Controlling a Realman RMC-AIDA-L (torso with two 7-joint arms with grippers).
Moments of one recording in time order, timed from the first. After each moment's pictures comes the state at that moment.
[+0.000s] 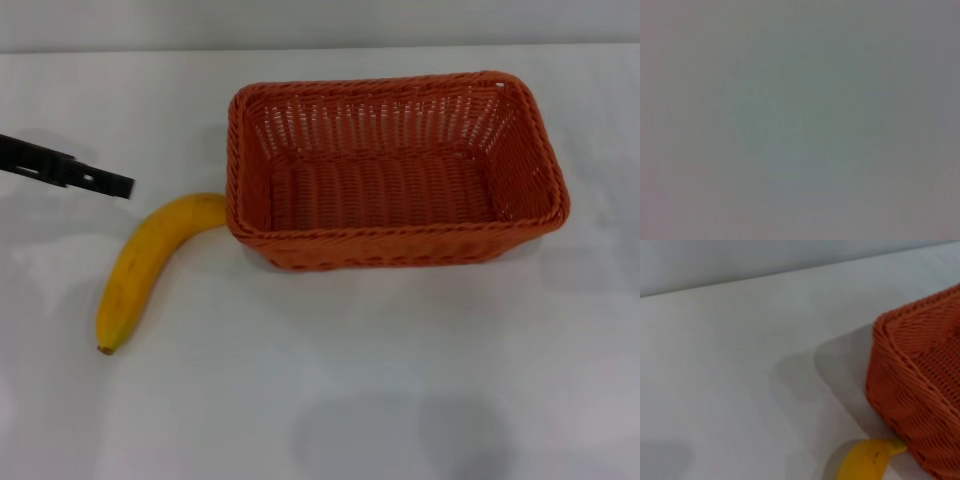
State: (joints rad) left arm -1.08 -1.96 2.85 -0.85 0.21 1.64 -1.78; right arm 0.50 2.01 -0.39 -0.11 2.19 1.20 -2.81
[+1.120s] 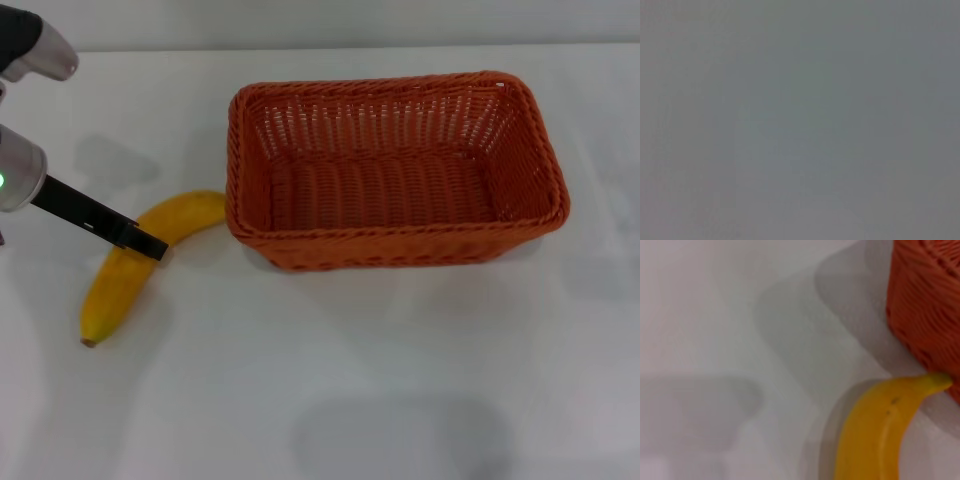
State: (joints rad) left arm -1.14 -2.05 2.85 -0.69 0.47 1.36 -1.84; right arm 0.47 2.01 -0.34 -0.12 2.20 1.21 -2.80
